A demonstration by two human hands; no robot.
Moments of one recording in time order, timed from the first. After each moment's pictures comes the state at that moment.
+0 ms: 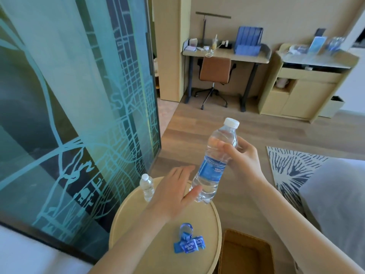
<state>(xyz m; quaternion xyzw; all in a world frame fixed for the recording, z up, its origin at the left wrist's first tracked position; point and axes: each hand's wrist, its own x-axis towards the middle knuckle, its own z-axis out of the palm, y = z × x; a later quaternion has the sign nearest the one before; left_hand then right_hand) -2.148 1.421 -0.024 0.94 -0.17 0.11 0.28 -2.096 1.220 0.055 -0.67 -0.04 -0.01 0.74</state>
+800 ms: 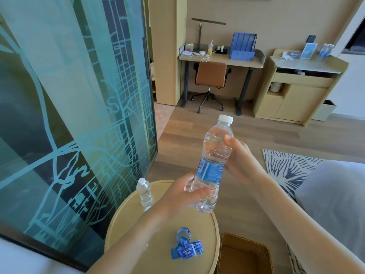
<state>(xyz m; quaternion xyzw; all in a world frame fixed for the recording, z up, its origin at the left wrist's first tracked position) -2.149 1.403 0.002 0.75 -0.10 -0.13 0.64 -2.078 1.217 0.065 -0.55 -0.10 0.15 0.81</state>
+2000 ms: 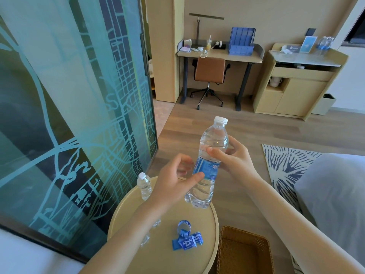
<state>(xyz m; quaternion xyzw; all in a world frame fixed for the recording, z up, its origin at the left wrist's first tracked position) -2.159 1.403 0.015 0.80 -0.07 0.05 0.59 -2.104 1.212 0.043 -0.67 -0.06 0.05 0.73</state>
